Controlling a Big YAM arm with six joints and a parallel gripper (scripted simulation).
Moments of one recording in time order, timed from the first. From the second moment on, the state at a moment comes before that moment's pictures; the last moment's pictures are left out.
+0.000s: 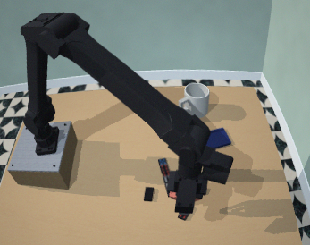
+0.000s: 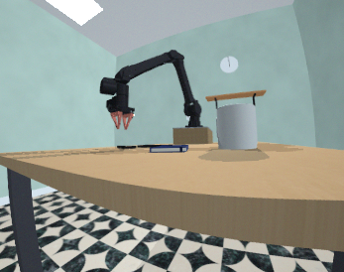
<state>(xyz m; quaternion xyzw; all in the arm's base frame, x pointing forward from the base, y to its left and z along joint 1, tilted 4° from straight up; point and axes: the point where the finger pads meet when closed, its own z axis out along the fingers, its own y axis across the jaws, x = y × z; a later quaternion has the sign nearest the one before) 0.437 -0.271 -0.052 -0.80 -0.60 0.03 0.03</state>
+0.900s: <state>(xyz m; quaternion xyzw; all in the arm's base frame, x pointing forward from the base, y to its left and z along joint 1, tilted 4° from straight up) 0.445 -0.275 -0.043 -0.91 -0.42 0.03 0.02</state>
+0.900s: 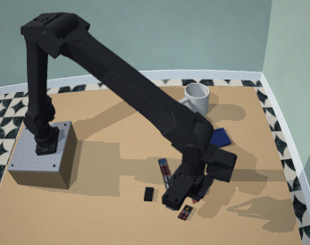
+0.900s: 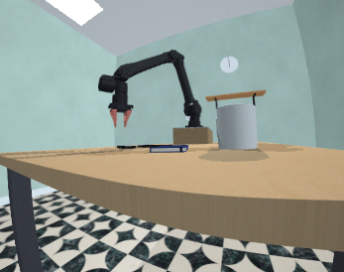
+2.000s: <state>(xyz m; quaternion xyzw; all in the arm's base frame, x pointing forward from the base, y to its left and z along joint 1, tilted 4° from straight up) 0.447 -0.272 -0.046 -0.90 -0.43 0.02 0.03</state>
